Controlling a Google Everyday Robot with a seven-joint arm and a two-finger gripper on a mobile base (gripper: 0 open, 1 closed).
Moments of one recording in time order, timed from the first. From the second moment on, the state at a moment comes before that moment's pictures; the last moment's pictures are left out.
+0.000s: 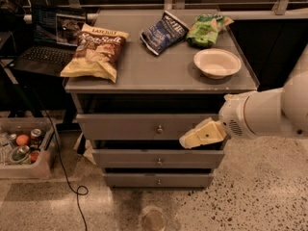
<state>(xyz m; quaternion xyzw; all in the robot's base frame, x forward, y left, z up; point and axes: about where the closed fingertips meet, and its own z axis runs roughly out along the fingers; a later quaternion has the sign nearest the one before) 0.479 -0.147 0.833 -0.34 0.86 0.10 0.37</state>
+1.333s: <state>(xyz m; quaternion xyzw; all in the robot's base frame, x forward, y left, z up) 0.479 -0.147 0.833 -0.34 0.86 0.10 0.37</state>
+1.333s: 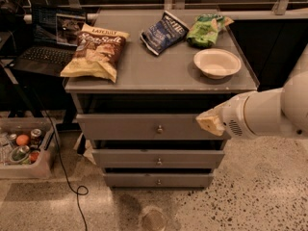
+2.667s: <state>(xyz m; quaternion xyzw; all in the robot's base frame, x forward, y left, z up) 0.462 -0.134 0.705 -0.30 0.86 0.19 0.38</state>
